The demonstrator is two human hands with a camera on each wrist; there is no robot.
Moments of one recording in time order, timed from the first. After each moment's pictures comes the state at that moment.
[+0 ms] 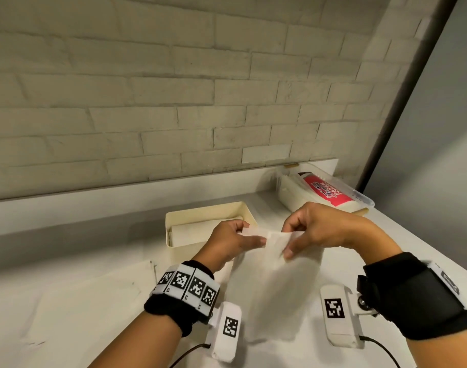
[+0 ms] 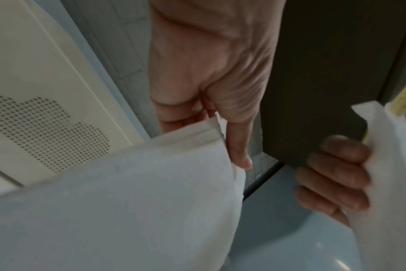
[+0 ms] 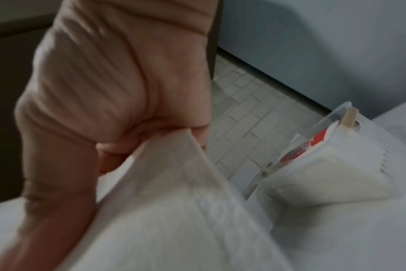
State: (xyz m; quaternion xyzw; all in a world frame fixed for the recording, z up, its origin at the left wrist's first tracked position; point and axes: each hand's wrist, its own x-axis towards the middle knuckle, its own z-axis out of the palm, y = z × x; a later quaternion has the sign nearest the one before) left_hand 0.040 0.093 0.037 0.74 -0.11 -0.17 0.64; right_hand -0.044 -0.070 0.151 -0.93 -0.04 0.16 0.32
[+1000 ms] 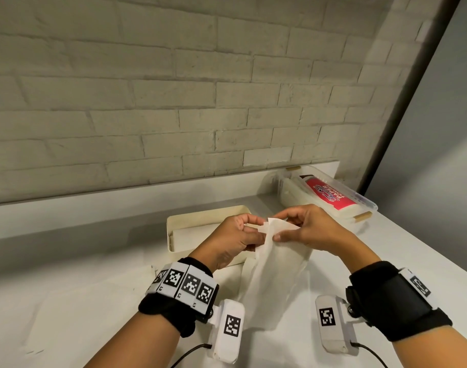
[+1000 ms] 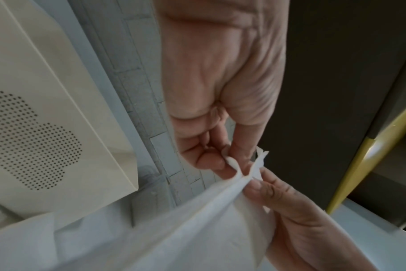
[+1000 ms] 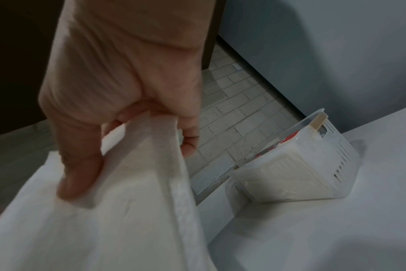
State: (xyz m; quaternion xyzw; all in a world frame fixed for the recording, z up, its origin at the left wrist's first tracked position) left_hand 0.033 0.098 0.070 0.65 -0.18 -0.25 0.70; right_hand -0.018 -0.070 0.113 -0.91 0.00 0.00 0.41
